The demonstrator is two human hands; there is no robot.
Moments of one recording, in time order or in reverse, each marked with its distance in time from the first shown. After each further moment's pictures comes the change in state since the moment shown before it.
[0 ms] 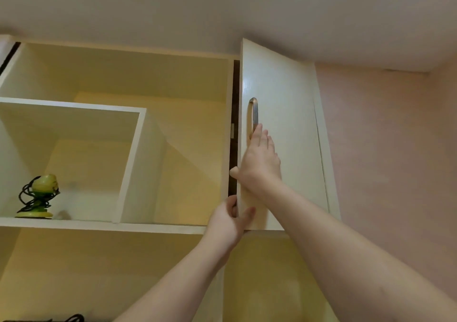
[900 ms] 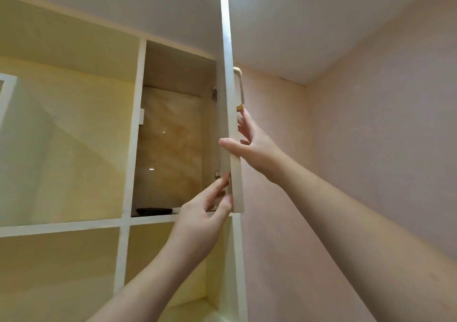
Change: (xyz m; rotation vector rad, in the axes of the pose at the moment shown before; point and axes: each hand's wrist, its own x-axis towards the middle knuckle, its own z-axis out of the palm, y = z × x) left_hand -0.088 0.061 0.084 -0.005 -0.245 0.367; right_hand -0.050 0.103 -0.154 0.471 -0.138 -0.015
